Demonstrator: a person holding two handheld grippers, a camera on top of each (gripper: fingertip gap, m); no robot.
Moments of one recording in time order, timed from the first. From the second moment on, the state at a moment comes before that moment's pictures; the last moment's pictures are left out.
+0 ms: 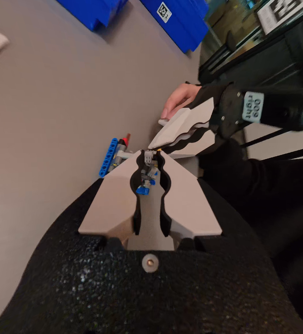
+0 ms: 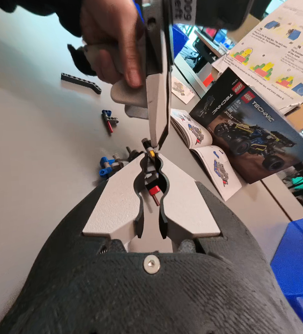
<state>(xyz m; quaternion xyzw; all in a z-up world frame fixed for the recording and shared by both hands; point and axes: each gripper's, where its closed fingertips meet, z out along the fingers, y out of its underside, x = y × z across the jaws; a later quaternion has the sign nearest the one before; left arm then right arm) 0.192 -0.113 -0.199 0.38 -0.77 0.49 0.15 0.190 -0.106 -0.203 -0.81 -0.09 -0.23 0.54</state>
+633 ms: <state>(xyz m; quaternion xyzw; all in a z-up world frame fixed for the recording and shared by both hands) 0.191 -0.109 -0.206 -0.08 -0.83 0.16 -0.53 0.188 -0.106 -0.205 -0.82 -0.03 -0.16 0.55</state>
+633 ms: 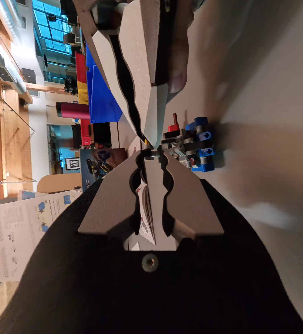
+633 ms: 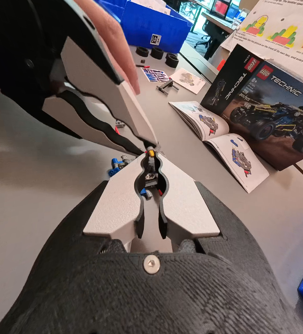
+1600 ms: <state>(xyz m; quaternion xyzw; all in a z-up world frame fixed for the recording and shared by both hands) 0.203 -0.101 -0.204 -0.06 -0.83 0.15 -0.54 0.195 -0.105 -0.217 -0.83 -0.02 -0.16 0.53</state>
